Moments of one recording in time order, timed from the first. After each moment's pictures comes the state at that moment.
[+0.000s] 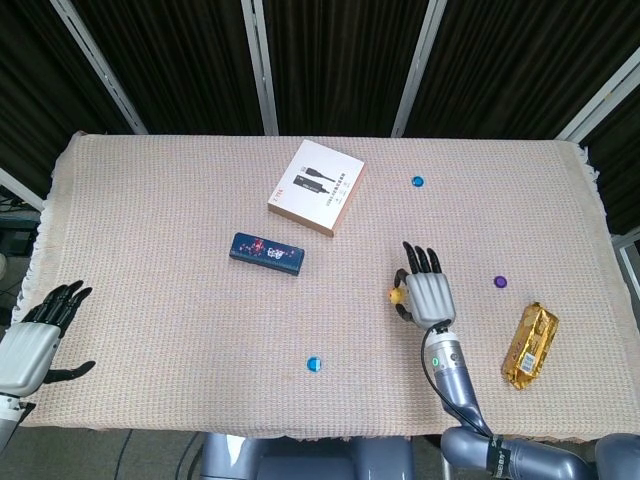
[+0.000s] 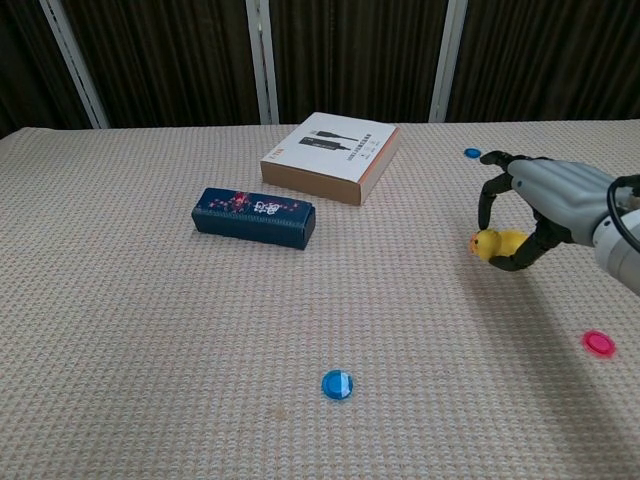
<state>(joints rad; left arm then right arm) -0.15 -1.04 0.04 -1.68 1.57 1.37 0.02 0.53 -1.72 0.26 -1.45 -1.08 1.19 -0.57</state>
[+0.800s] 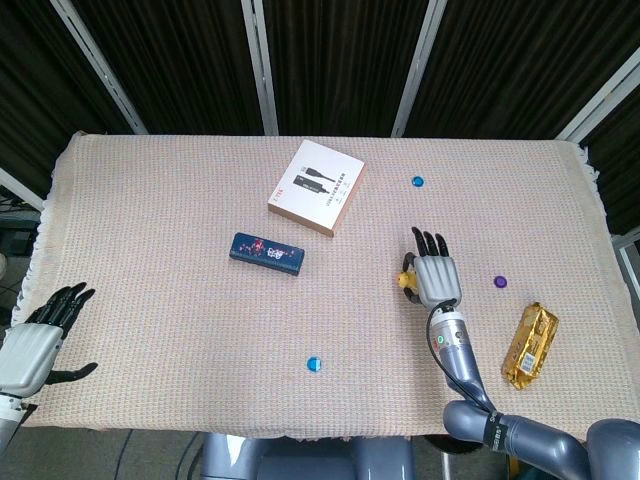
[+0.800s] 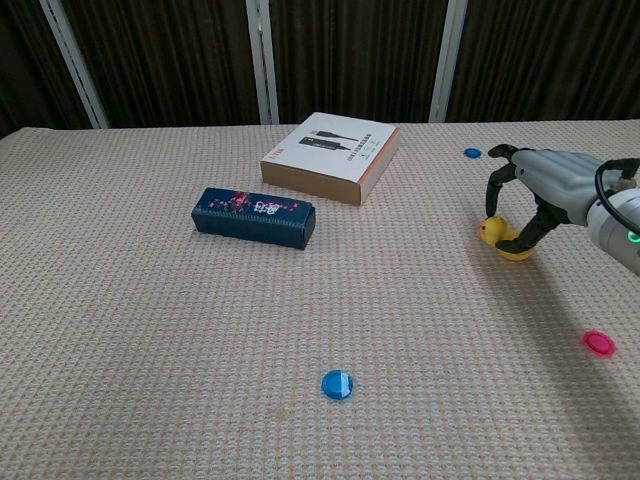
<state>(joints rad) -0.16 -1.03 0.05 -1.68 1.57 1.35 0.00 0.60 -1.73 0.29 -1.28 -1.03 1.10 -0.48</state>
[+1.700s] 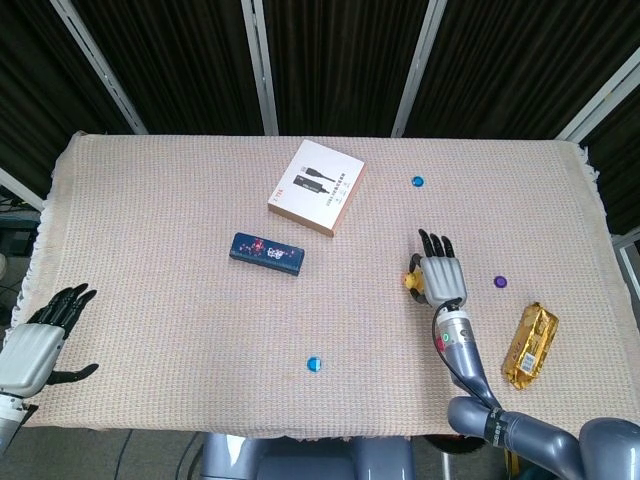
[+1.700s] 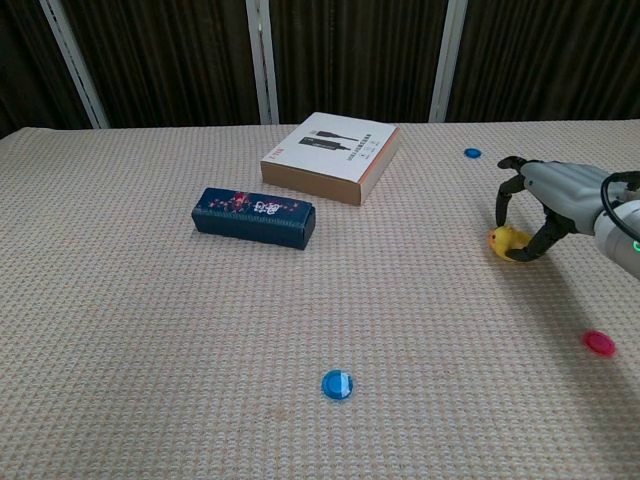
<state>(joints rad) -0.16 -1.03 0.05 -1.69 1.56 1.34 0.00 0.61 -1.75 0.26 -1.17 -1.04 1.06 -0.40</state>
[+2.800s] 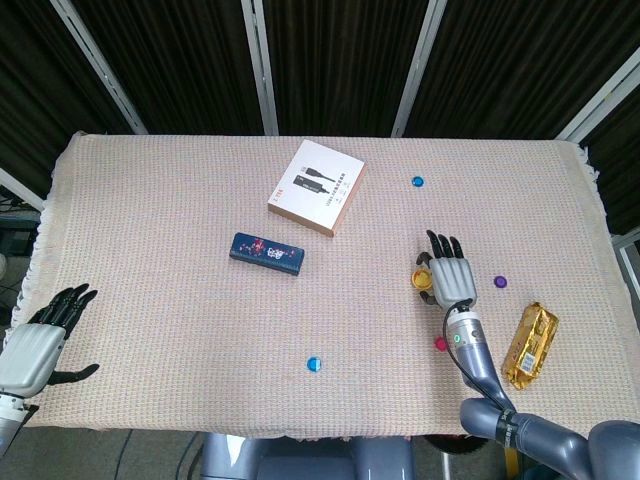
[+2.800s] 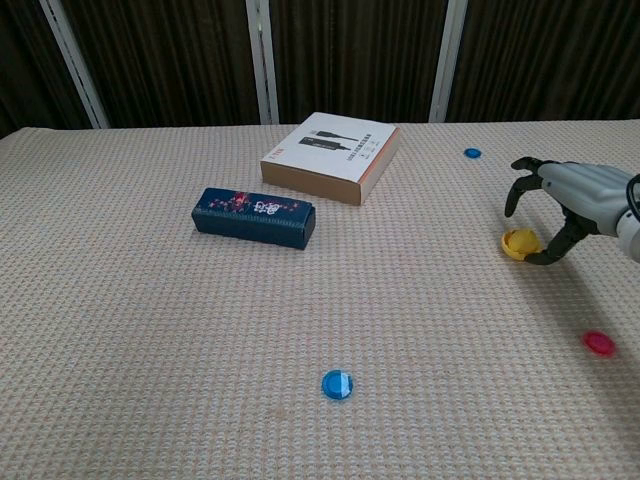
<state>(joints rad) -0.16 -1.03 0.05 -1.70 1.56 1.34 0.02 0.59 -1.71 0.24 -1.15 -1.08 1.05 -0.33</state>
